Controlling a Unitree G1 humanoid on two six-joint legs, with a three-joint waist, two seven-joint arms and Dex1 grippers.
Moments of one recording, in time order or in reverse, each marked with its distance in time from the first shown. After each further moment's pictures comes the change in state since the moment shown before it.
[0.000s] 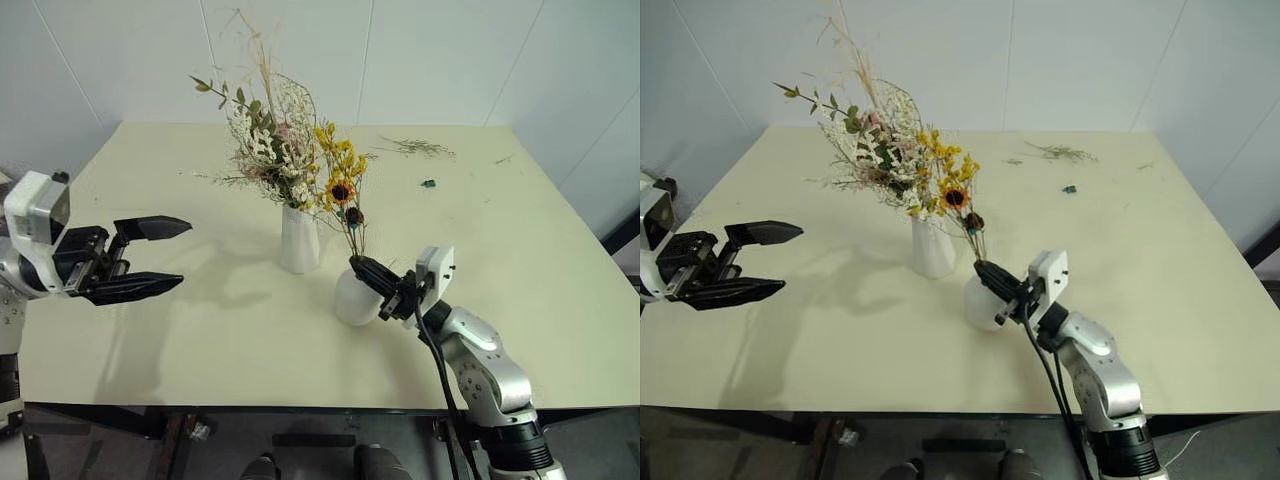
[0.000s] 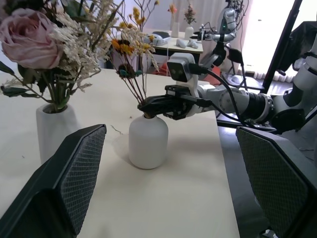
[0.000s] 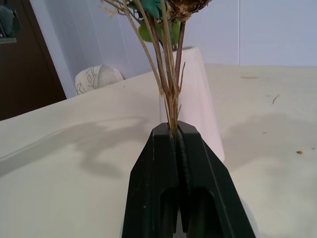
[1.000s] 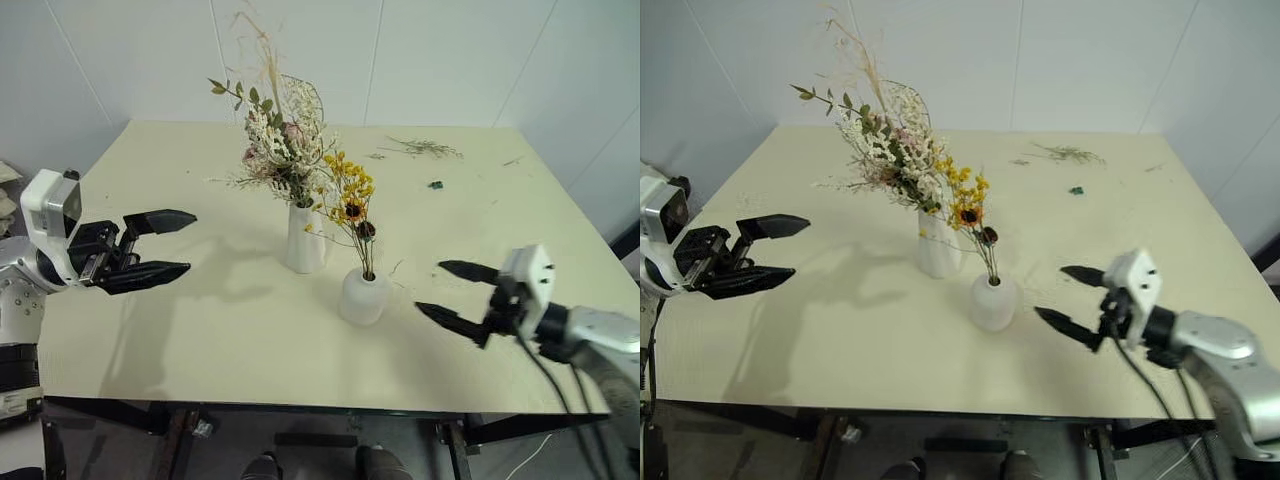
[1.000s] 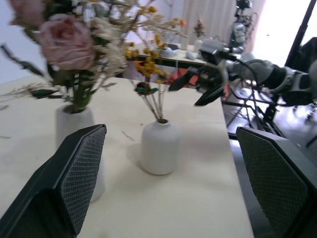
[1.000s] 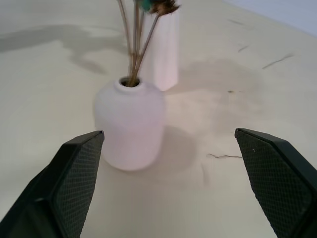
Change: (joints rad) left arm -0.123 -0.056 -0.082 0.215 0.078 -0.098 -0.002; right arm 0.183 -0.674 -0.376 -0.199 0.160 0.283 0.269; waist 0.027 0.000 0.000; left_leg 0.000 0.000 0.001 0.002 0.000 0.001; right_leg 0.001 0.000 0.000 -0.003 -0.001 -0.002
